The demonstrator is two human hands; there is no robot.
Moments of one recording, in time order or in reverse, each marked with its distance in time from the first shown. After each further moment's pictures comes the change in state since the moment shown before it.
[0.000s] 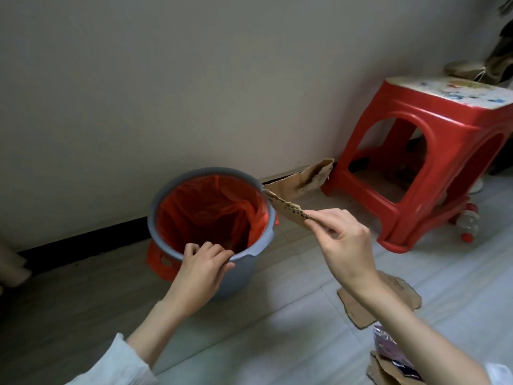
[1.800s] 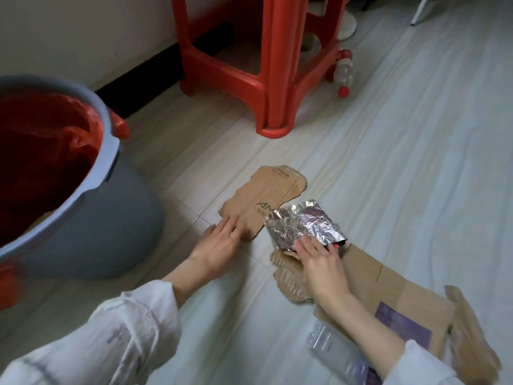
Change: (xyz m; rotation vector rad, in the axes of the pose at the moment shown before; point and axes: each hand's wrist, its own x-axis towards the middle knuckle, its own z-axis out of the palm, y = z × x) left_hand 0.060 0.238 0.227 -0.017 -0.800 0.456; right_hand -0.252 0.262 -0.087 -0.874 -0.561 0.465
